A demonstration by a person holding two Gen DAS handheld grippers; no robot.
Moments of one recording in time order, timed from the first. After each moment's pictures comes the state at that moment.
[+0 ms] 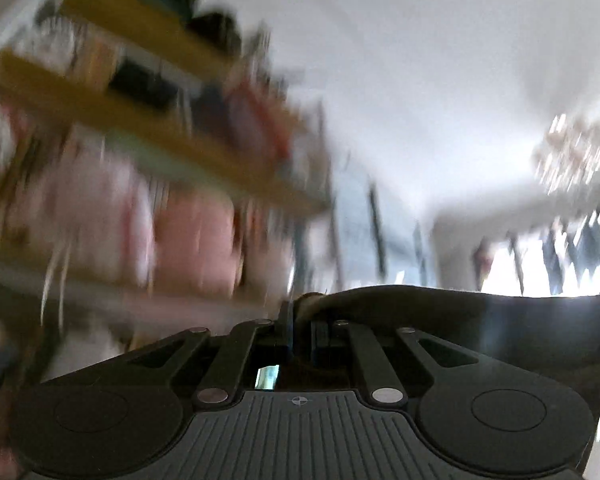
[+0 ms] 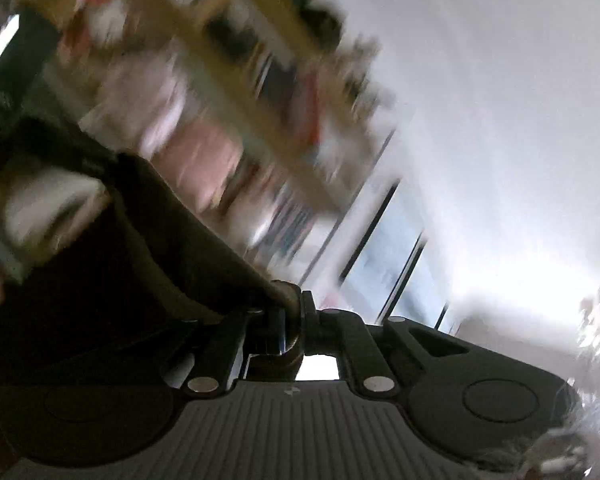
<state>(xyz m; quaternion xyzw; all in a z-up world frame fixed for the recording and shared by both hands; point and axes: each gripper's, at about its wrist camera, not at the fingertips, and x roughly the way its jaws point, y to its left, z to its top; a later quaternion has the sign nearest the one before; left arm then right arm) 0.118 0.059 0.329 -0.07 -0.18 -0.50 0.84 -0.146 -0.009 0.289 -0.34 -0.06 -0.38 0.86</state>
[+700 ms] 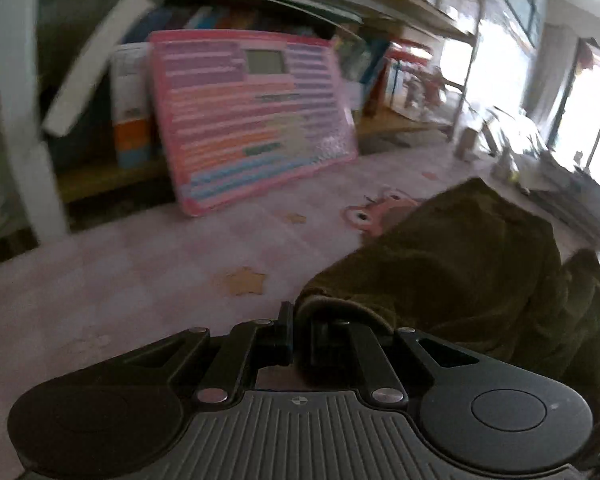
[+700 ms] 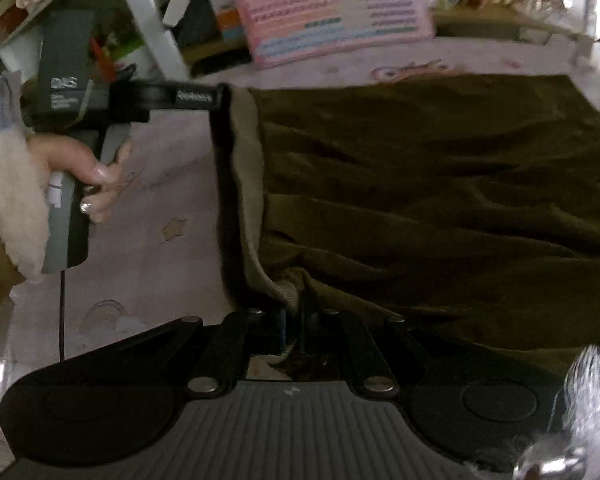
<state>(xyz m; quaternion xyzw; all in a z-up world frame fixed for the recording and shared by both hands) 0.219 0.174 -0.005 0.07 0.32 -0.38 0.86 -0.025 0.056 -0.009 0.15 0.45 -0.02 0.88</state>
